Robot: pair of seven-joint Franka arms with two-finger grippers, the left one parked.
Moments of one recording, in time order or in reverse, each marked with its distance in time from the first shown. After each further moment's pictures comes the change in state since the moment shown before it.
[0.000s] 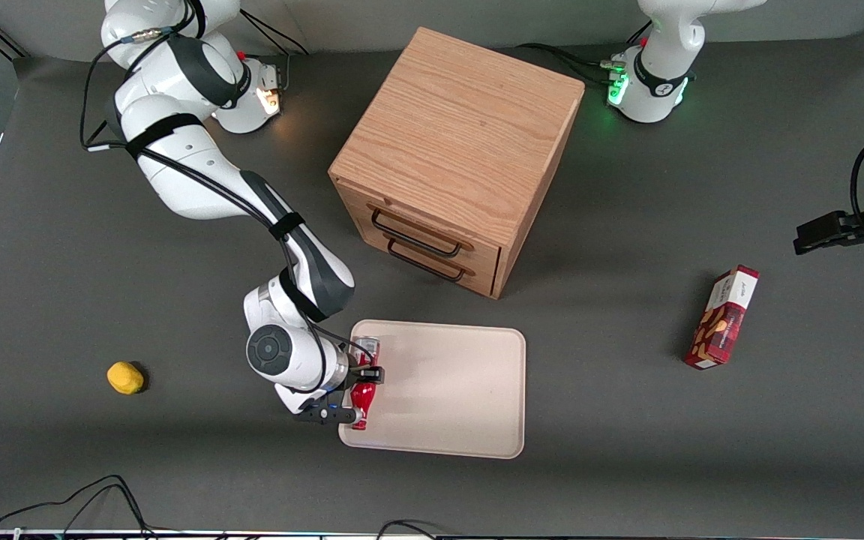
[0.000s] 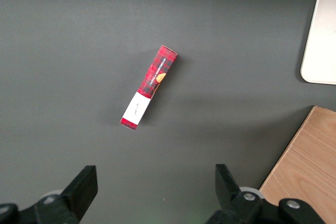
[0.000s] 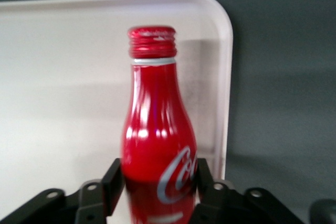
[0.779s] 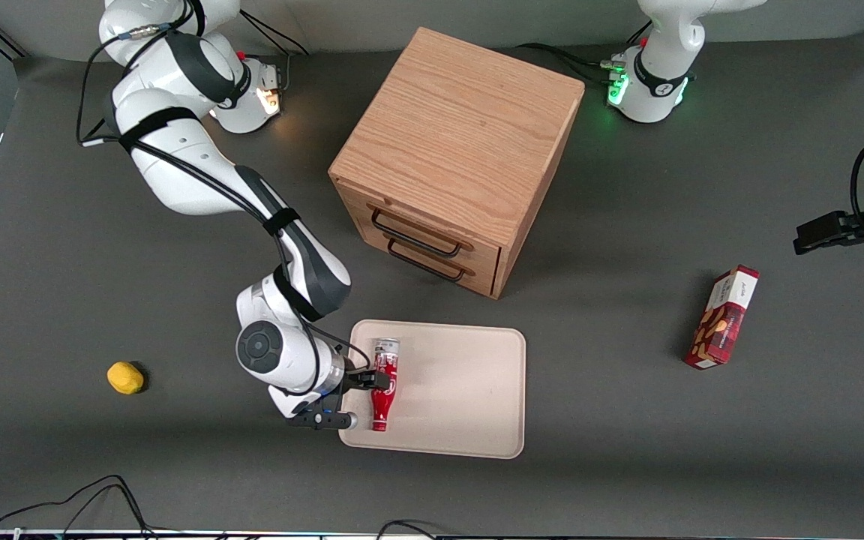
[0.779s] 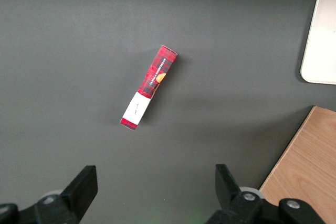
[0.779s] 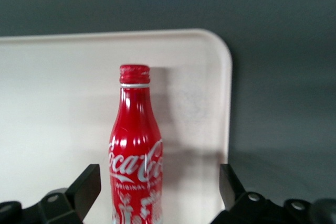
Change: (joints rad) arm -0.011 -0.051 0.004 0.035 0.000 -0.048 0.002
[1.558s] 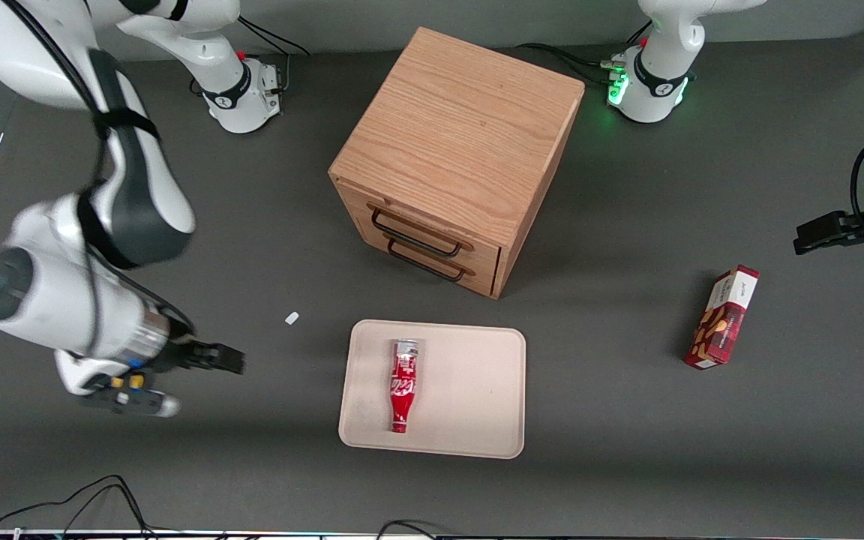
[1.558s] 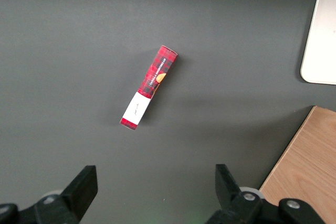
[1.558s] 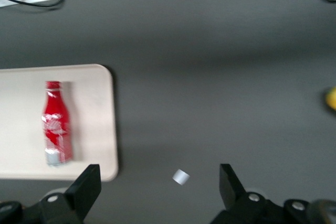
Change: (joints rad) arm -0.118 -0.592 -0.252 -0.349 0.175 -0.254 -0.227
